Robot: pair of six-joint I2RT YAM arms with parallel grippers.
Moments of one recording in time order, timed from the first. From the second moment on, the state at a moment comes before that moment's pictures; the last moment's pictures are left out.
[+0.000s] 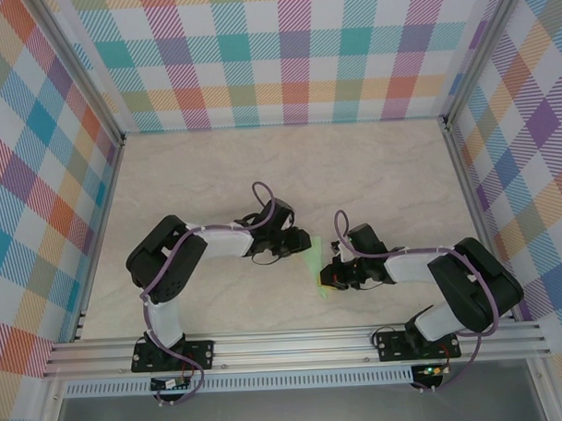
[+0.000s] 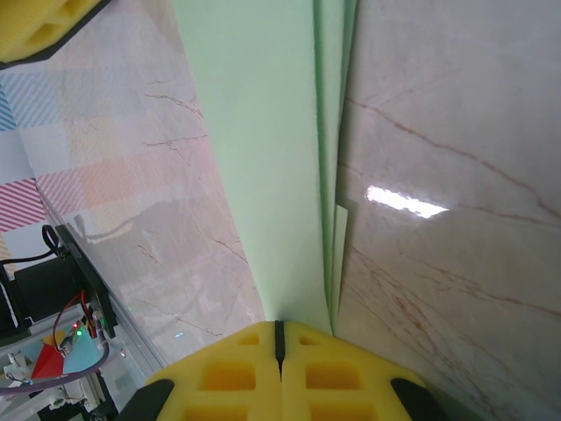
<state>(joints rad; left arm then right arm) -0.74 1.88 0.99 -0.01 0.32 -0.90 0.55 1.47 0.39 0.04 -0.70 0.74</state>
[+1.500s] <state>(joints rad) -0.76 1.83 1.04 -0.09 0.32 -0.84 0.53 1.43 0.46 -0.13 -0.70 0.61</state>
